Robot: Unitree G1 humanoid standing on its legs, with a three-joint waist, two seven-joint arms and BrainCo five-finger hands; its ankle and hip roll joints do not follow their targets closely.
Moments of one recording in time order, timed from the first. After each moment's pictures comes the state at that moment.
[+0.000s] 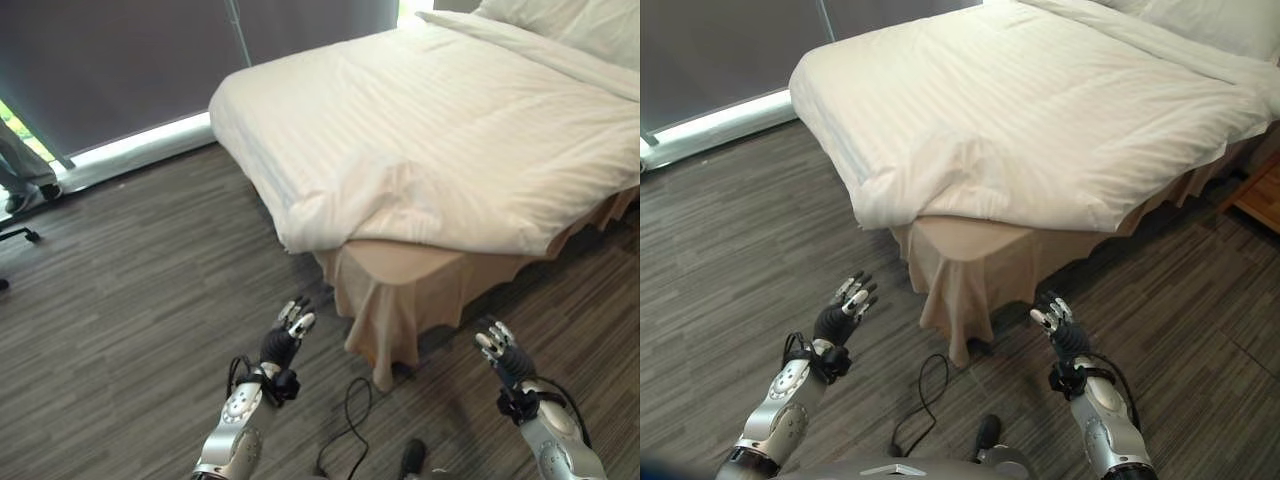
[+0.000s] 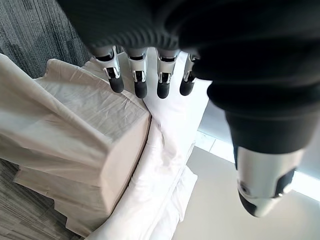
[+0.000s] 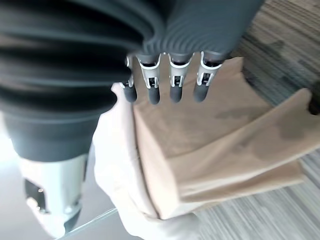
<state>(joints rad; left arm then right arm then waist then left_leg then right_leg) 0.04 0.33 -0.23 0.16 -0.70 -0.10 -0.05 0.15 -0.36 0.09 0.26 0.68 -0.08 0.07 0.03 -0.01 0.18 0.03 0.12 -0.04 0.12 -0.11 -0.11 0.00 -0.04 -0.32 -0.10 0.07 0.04</state>
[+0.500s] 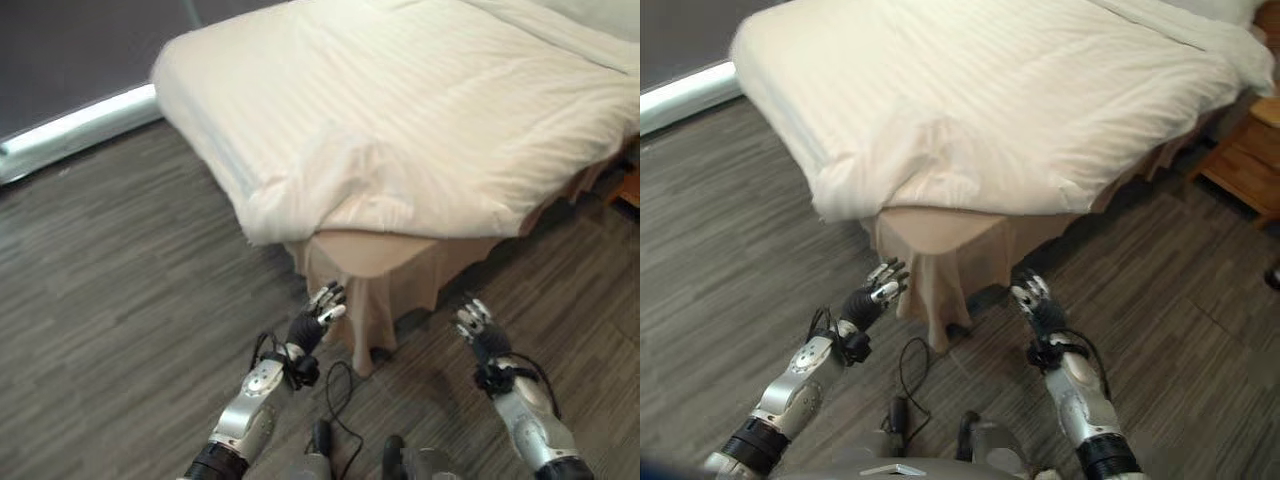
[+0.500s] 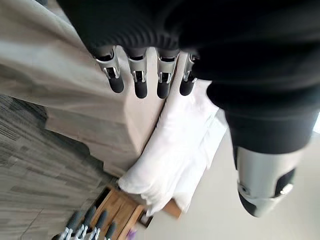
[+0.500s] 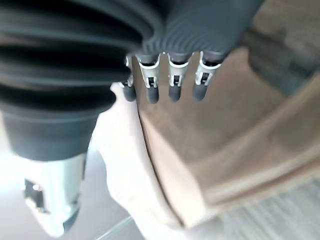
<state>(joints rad) -0.06 0.34 -0.37 0.18 -0.70 -0.06 -0.09 0.07 -0.30 0.20 0.28 0.71 -0.09 0.08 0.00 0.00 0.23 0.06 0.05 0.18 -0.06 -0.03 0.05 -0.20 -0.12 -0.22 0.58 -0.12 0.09</state>
